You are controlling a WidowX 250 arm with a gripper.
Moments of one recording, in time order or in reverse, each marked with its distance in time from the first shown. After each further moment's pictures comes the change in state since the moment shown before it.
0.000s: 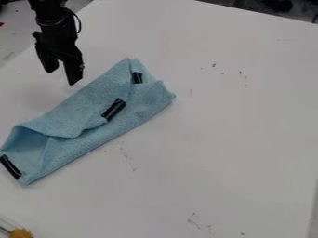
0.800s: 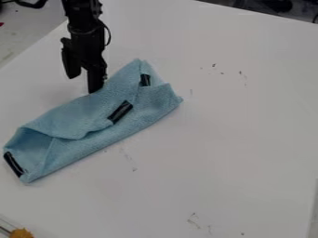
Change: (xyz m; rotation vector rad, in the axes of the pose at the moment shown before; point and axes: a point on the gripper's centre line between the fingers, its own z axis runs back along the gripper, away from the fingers) arm 0.020 -0.044 -0.001 0.048 0.056 -0.137
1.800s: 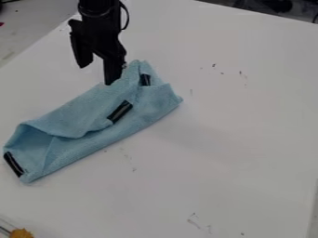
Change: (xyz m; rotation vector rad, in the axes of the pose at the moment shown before) arm -0.011 -0.049 0.060 0.017 -0.083 0.070
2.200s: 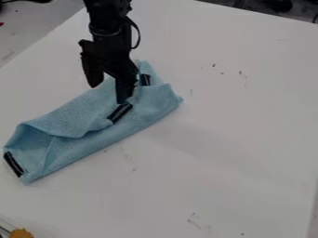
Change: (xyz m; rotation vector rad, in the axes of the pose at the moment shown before) arm -0.009 -0.030 -0.012 -0.066 0.013 0.009
